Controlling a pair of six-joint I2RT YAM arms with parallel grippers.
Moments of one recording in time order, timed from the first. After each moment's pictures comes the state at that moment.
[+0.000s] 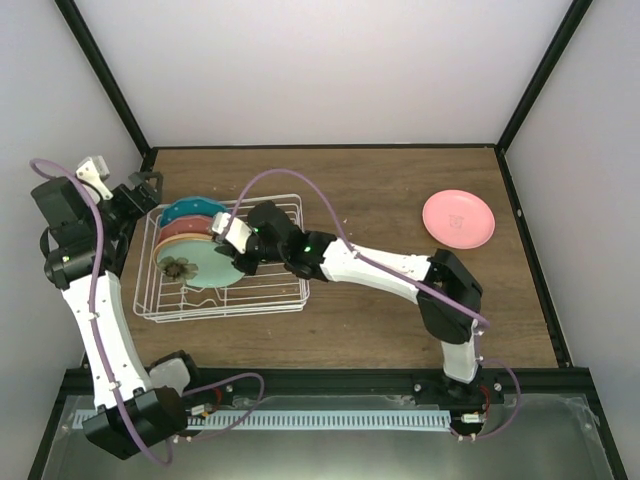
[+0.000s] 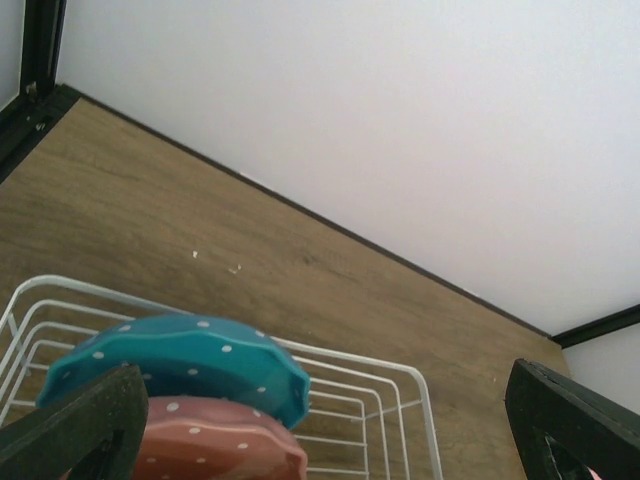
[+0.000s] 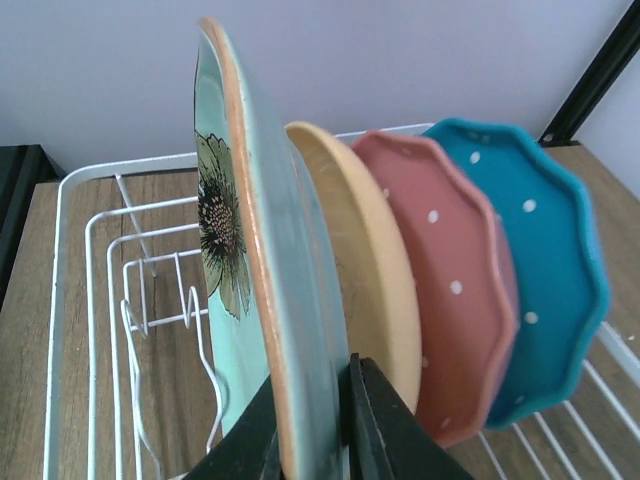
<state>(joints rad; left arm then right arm) 0.46 1.00 1.22 -0.67 0.61 -0.38 1.08 1.92 1.55 -0.04 -0.18 -0.23</state>
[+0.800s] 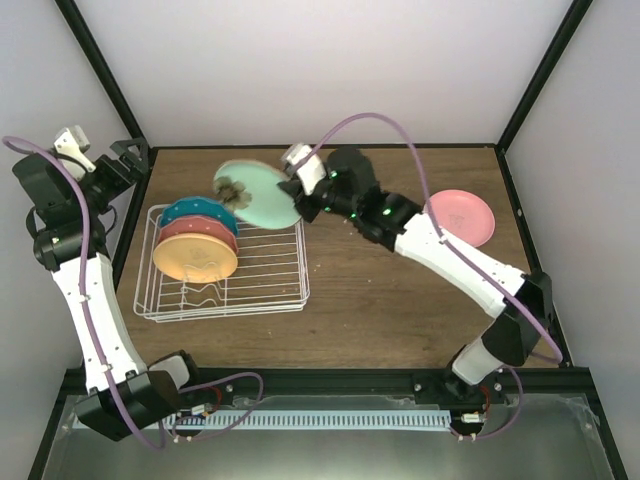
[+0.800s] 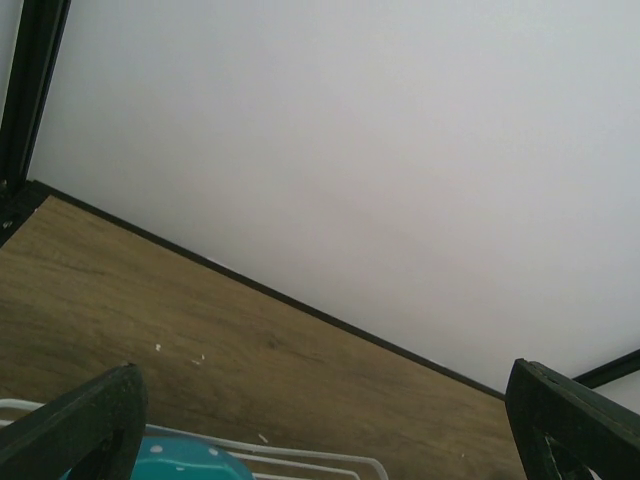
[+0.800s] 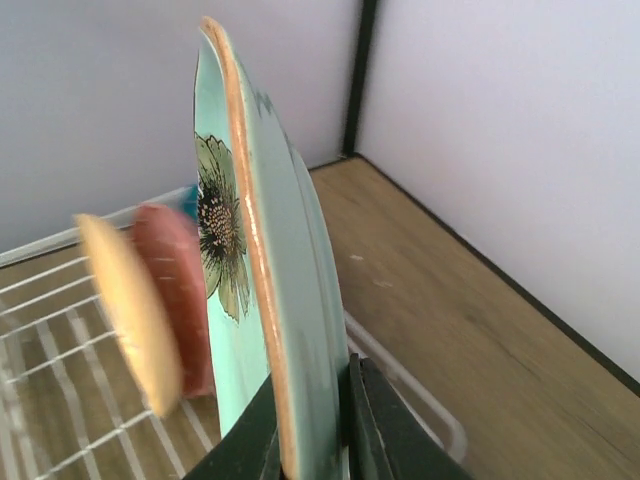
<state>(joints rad) 0.46 1.10 1.38 -0.54 0.61 -0.50 0.86 1.56 1.52 -0.24 -0.14 -0.16</state>
